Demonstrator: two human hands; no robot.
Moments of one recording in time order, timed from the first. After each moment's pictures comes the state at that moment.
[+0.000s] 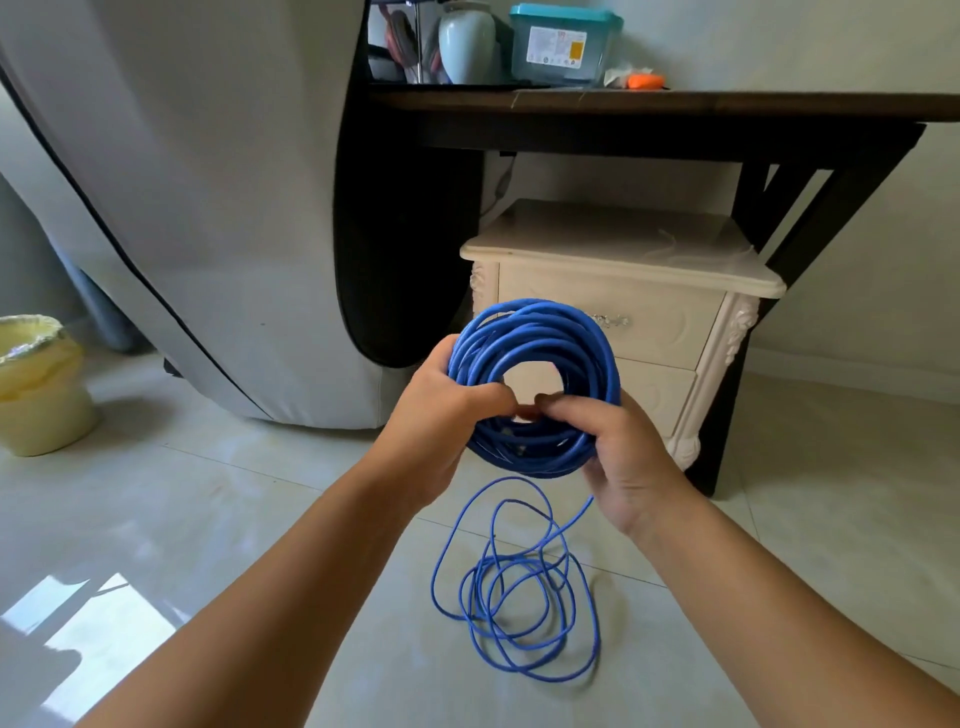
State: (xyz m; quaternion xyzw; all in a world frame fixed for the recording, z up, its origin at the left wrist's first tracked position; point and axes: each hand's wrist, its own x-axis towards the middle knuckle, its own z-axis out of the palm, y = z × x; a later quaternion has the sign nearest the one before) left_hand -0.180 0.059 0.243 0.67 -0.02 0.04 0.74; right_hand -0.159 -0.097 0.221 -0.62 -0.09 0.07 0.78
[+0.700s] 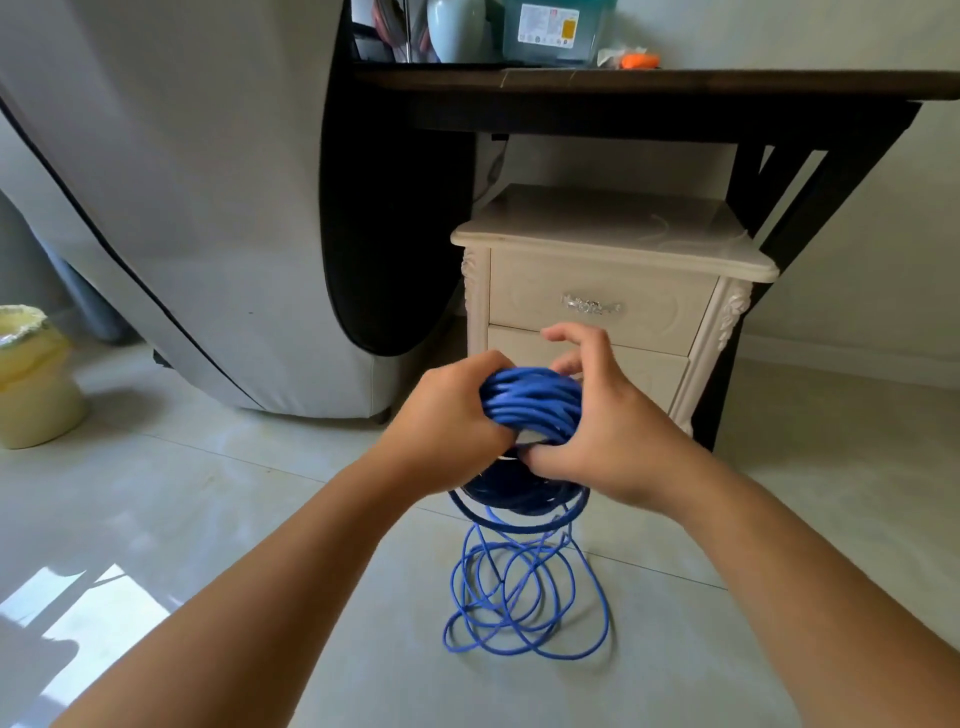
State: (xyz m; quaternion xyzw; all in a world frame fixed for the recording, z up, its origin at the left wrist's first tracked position) left_hand -0.178 0.056 0.231 0.90 -0.12 0.14 0.39; right_hand -0.170 -0.118 0.242 -0.88 -0.23 0.01 0.41
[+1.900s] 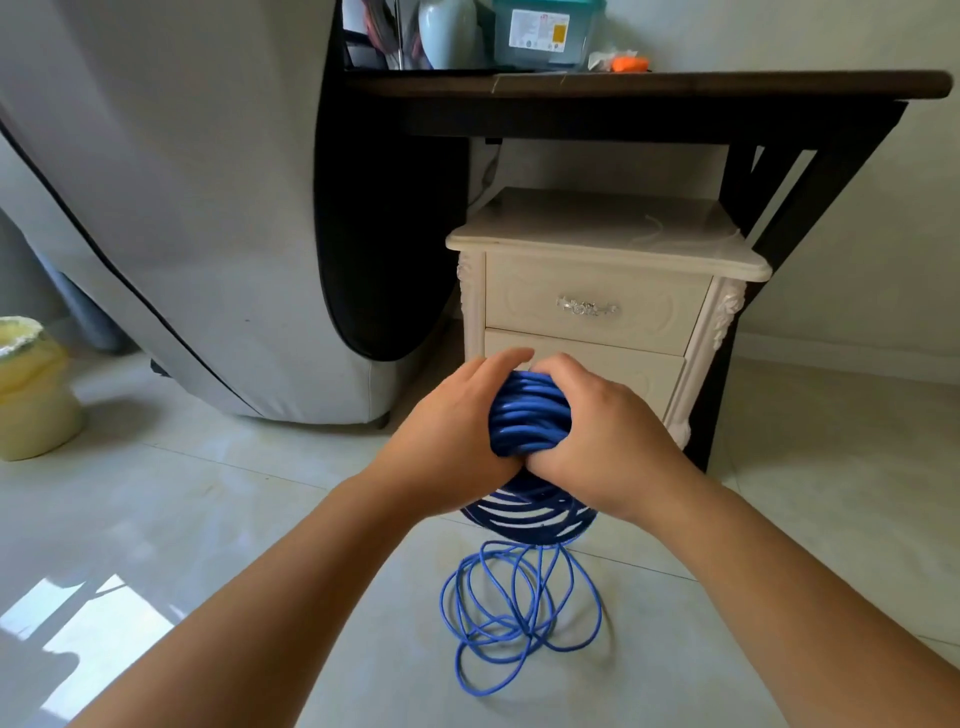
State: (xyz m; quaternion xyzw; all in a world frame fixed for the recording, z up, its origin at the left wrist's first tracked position) left_hand -0.181 0.055 0.220 0.92 -0.19 0.17 0.31; right_hand -0.179 -0.111 0.241 -0.92 -0.23 -0.08 0.32
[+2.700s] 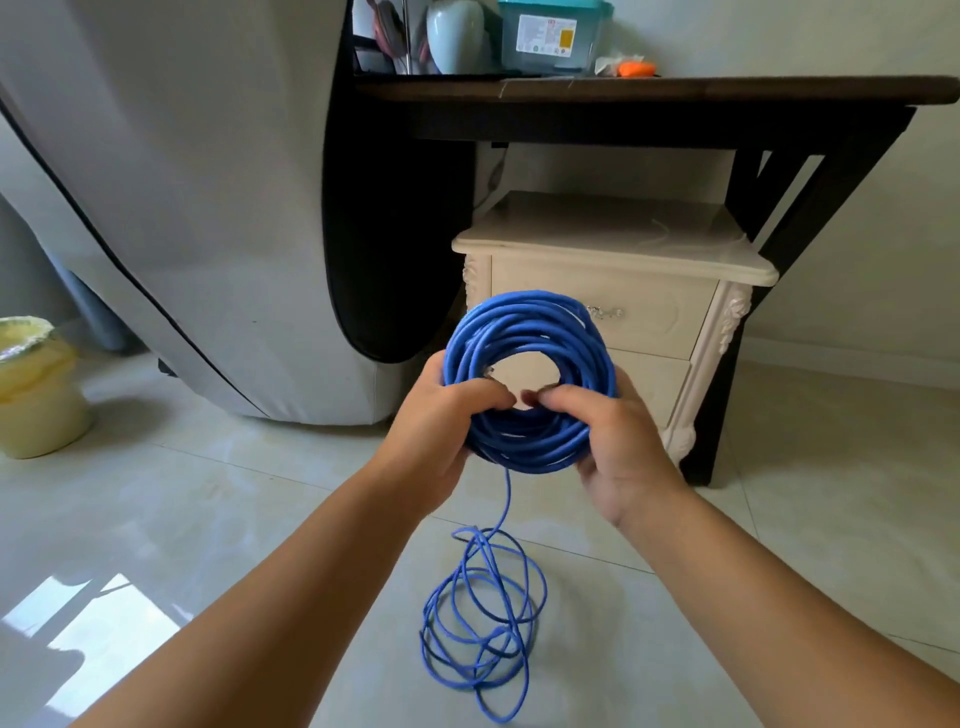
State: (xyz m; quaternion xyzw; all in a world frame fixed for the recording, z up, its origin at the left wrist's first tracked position) left_hand -0.180 0.049 0.232 0.63 -0.01 0.01 0.77; right_hand -0.159 -0.096 0.217 -0.57 -0.04 0.04 0.82
